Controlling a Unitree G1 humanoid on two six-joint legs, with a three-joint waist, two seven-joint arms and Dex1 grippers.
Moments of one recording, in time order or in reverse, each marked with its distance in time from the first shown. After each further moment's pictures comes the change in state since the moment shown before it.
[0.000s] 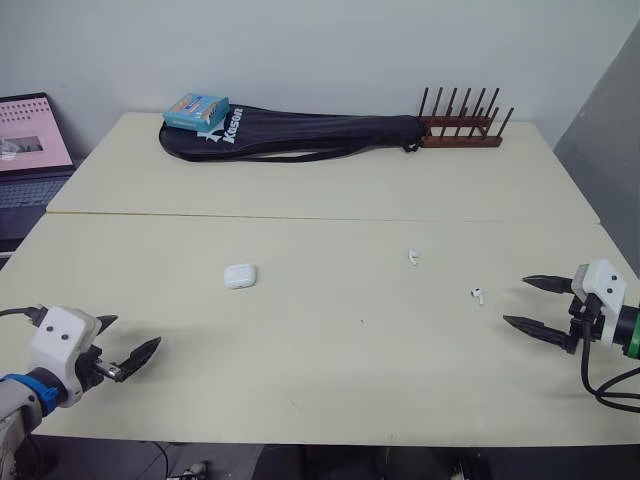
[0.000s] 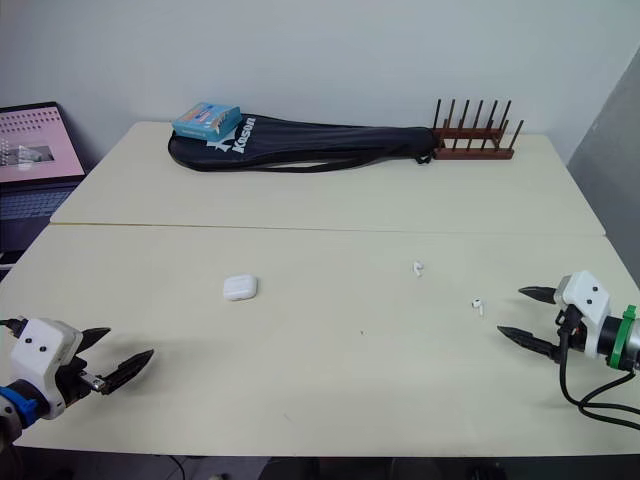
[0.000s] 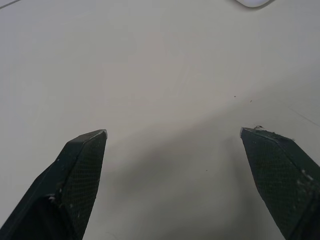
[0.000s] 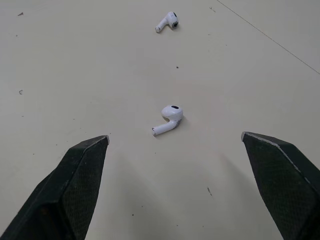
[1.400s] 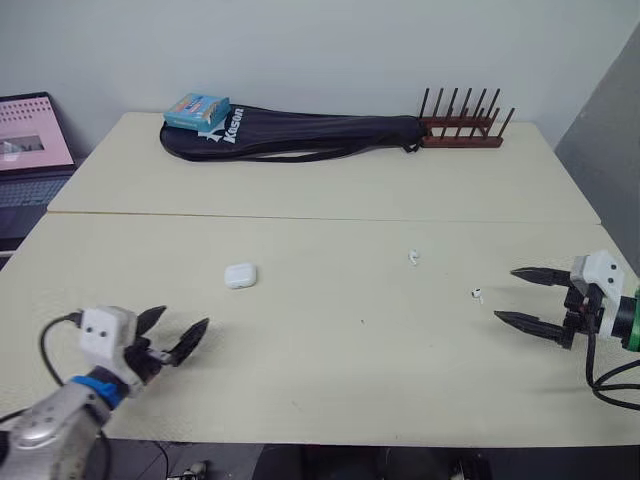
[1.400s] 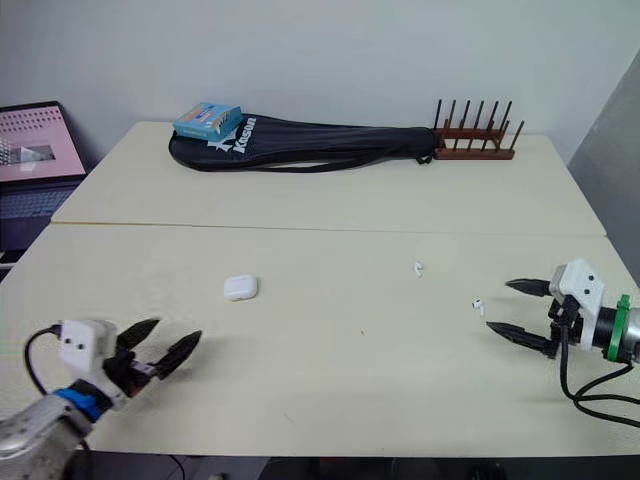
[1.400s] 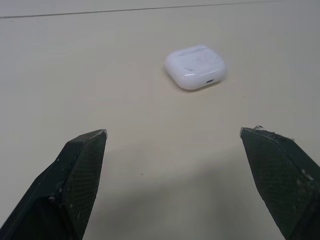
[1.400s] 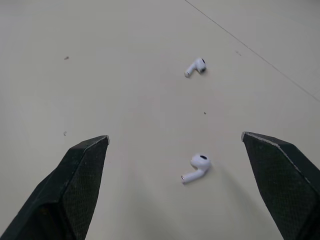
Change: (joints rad) left arm -0.051 -0.317 -0.116 -0.270 -0.136 0.139 0.244; right arm -0.026 -0.007 -0.019 -0.187 0.084 0.149 0.028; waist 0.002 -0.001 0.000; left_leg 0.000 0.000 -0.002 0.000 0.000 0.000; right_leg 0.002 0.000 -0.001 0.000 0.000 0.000
